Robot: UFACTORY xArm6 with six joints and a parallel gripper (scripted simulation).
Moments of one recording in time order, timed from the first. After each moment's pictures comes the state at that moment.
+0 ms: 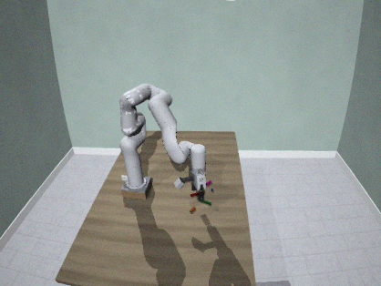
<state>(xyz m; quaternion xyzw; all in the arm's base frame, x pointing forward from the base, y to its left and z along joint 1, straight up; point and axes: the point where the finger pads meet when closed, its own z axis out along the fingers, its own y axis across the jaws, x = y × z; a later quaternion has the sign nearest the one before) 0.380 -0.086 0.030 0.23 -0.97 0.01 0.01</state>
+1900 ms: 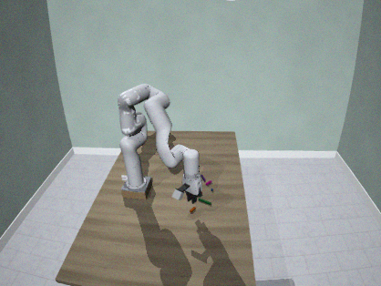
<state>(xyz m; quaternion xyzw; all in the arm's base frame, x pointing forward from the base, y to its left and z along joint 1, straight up) 0.353 -0.125 0.025 0.50 -0.86 0.00 0.00</state>
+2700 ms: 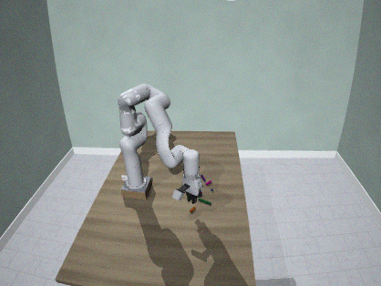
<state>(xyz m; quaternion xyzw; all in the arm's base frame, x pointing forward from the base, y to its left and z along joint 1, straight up) 0.353 -0.125 0.023 0.50 -0.86 0.00 0.00</state>
